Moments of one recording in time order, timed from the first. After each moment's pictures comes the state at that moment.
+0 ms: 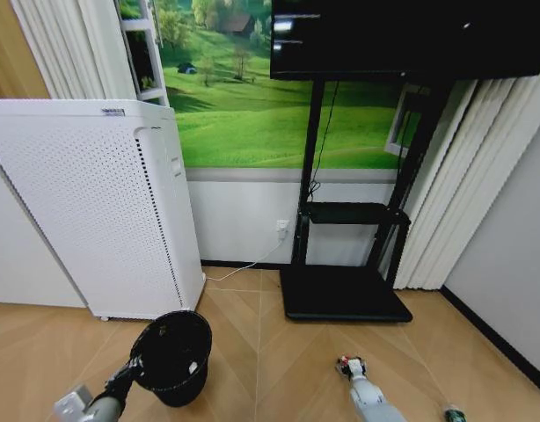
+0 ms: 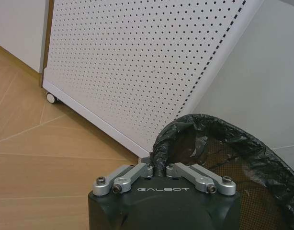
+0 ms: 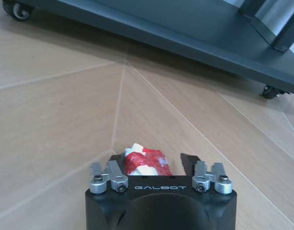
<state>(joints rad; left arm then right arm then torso) 1.81 -1.18 -0.78 -2.21 -1.01 0.27 -0.42 -0.95 1.26 0.38 0.73 0.07 -0.11 0.14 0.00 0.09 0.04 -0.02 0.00</state>
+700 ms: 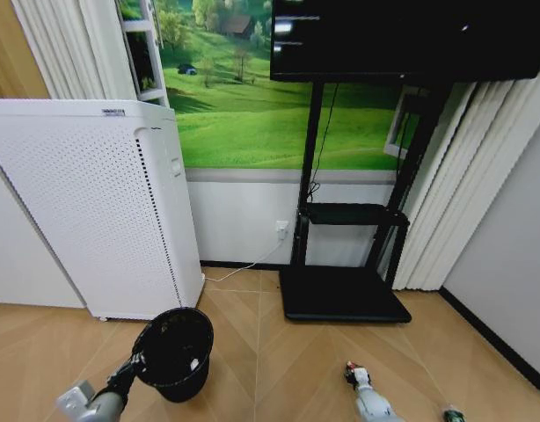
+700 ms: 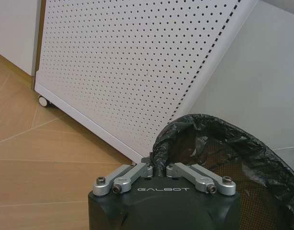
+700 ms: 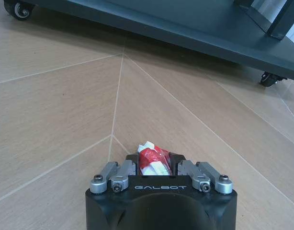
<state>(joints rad) 1.78 -1.17 -0.77 -2.21 -1.02 0.27 -0.43 -1.01 1.26 0.40 0.78 0.12 -0.13 0.12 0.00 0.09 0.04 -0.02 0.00</state>
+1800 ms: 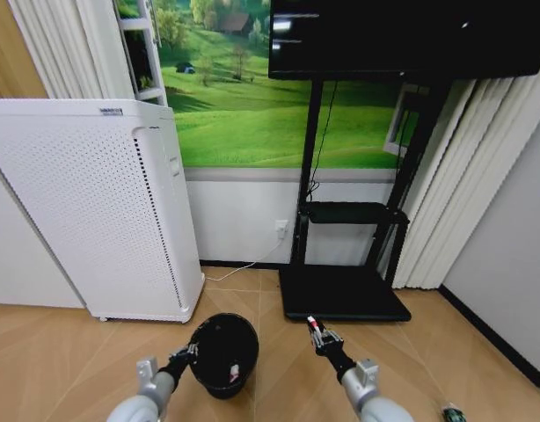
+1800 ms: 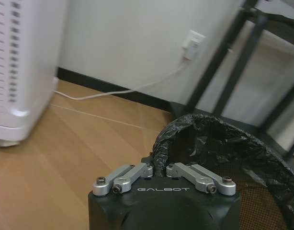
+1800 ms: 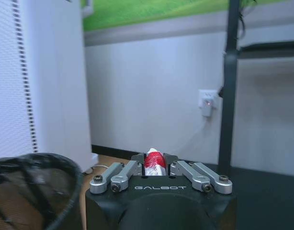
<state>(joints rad) 1.48 -0.97 -0.27 -1.94 -0.87 0.20 -0.09 -1.63 1.10 0.35 2.07 0.30 0.03 -0.02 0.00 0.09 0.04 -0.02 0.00</state>
